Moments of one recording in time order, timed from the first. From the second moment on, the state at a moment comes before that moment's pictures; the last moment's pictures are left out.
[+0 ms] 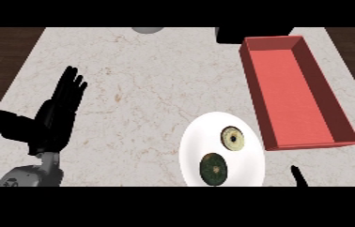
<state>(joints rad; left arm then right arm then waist) -0.10 0.31 -0.12 -1.66 0.31 0.28 0.15 0.62 -0.25 0.59 -2.29 0.79 -0.36 0.80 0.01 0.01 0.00</state>
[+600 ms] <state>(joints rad) -0.10 0.27 -0.08 -1.65 0.26 0.26 0.17 0.38 -0.04 0.66 -2.13 0.97 -0.27 1.00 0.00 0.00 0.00</state>
